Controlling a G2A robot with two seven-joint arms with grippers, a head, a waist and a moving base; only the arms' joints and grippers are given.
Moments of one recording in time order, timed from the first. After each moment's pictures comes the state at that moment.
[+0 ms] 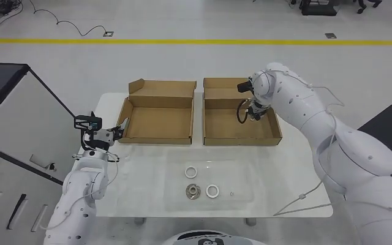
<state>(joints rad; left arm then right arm) 1.73 -1.15 -1.60 -1.80 1.33 0.00 0.00 -0.32 -1.30 0.30 -0.61 -0.43 0.05 1.33</state>
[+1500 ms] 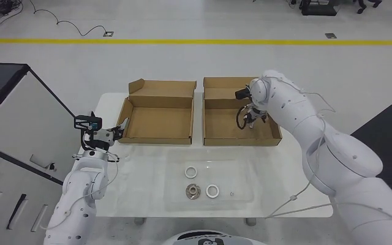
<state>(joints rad) 1.73 -1.15 -1.60 -1.80 1.33 0.00 0.00 -0.35 -1.36 0.36 -0.49 -0.51 -0.06 1.32</state>
